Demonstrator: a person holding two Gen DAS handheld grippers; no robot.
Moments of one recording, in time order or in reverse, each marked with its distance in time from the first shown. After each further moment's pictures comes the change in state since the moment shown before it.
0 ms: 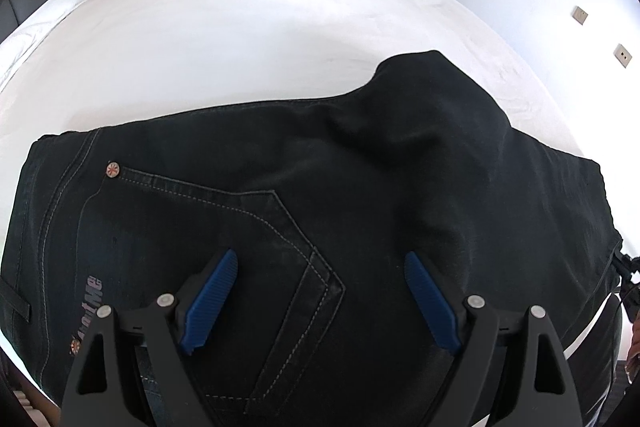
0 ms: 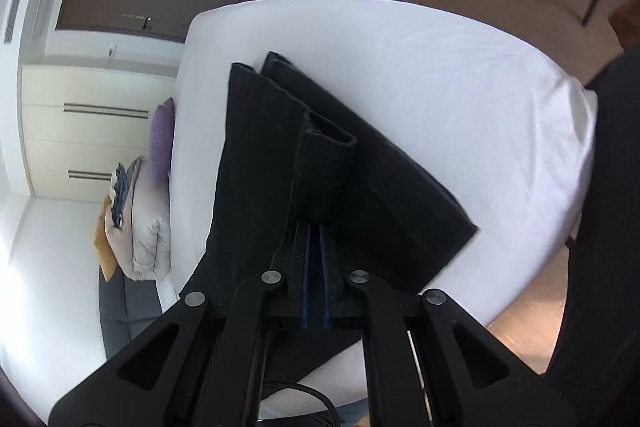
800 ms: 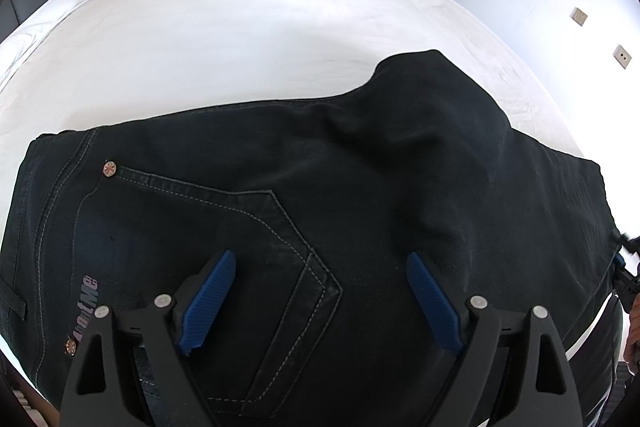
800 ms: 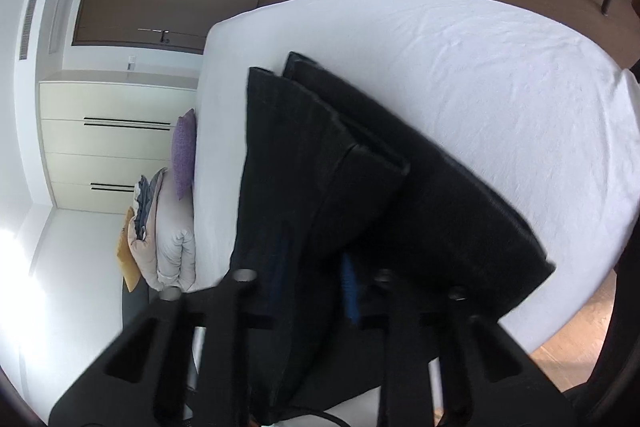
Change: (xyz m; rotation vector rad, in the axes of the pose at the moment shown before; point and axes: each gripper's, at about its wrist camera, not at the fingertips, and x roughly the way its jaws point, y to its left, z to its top) left arm -0.003 -0.001 -0.019 -0.002 -0.012 0.000; right arm 0.022 0.000 0.006 0.025 -0.027 0.093
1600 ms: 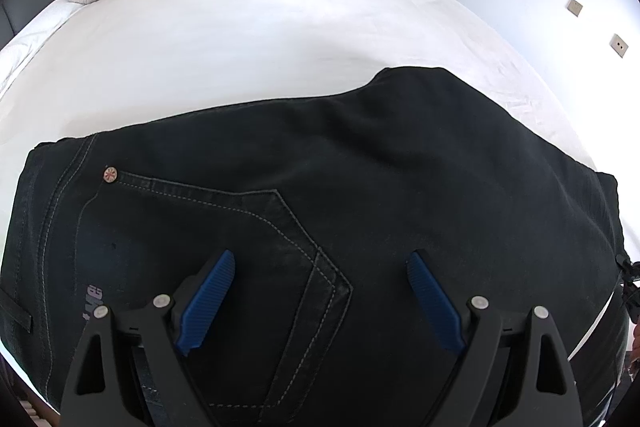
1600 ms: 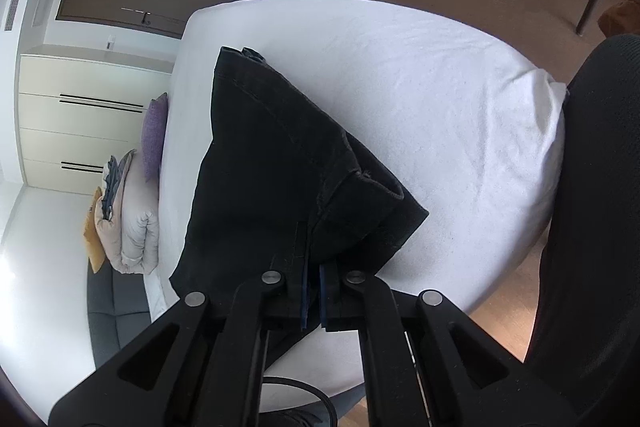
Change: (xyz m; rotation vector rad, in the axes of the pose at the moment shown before) left arm 0.006 -0.006 0.005 0.037 -0.001 0.012; right arm -0.025 -0.034 -0.012 -0.075 0.031 -0.106
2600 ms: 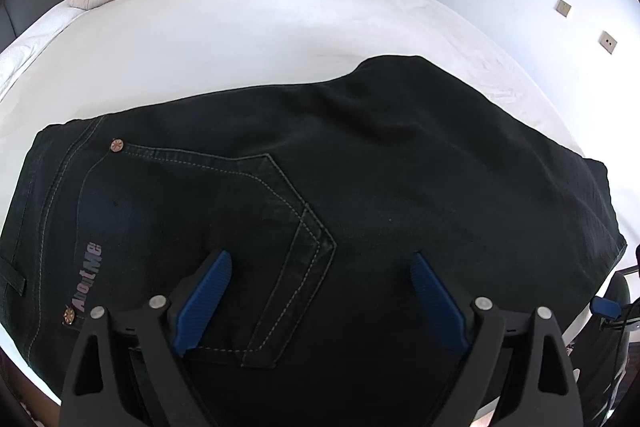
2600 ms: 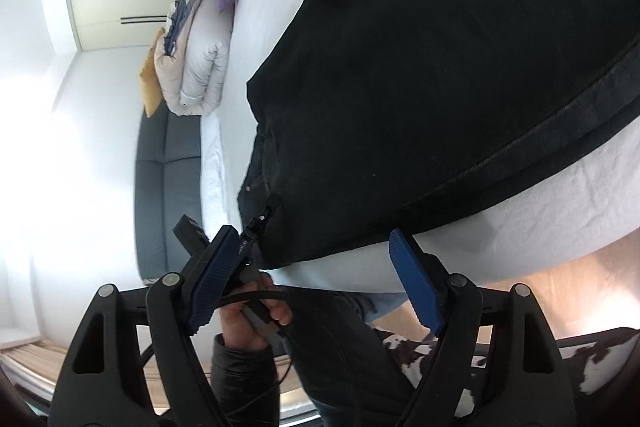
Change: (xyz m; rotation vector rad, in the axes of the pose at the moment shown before) left arm -0.004 -0.009 -0.029 0.004 -0.046 -0.018; right arm 0.094 0.061 -0.156 -0.199 0.536 0.254
